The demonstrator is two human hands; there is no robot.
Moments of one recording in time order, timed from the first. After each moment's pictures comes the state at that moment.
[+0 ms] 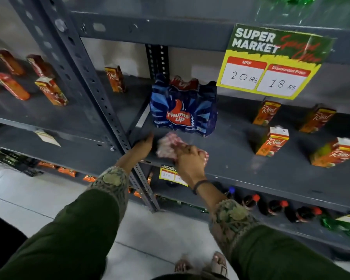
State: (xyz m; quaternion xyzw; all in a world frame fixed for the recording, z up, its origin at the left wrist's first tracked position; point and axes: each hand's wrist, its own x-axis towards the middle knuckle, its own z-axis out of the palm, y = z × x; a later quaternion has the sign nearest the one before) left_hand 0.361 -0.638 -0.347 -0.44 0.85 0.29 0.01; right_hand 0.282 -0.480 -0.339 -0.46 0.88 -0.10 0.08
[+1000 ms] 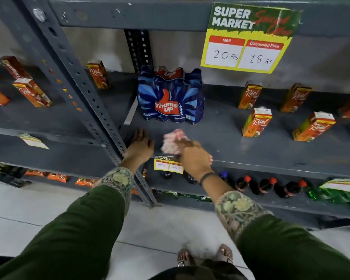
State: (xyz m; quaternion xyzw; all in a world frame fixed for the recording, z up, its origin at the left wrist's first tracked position) left_hand 0.366 -0.614 -0.356 -0.39 0.90 0.18 0.09; right_hand 0.284 -0.443 -0.337 -0.42 0.89 -0.12 0.09
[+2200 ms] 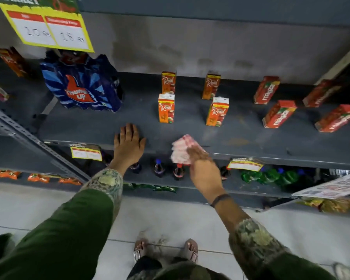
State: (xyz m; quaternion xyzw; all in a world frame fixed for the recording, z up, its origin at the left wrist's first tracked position) left_hand 0.247 -0.399 -0.379 -0.36 0.93 0.09 0.04; right_hand 0.165 -0.164 -0.349 -0.41 0.90 -0.16 0.03
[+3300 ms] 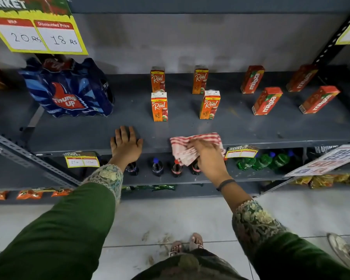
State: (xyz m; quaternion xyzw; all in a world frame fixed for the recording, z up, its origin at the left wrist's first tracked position) left_hand 0.241 -0.409 -0.376 -0.35 0.92 0.13 0.11; right_hand 0.158 -0.160 -0.343 -0.34 0.91 -0.21 0.04
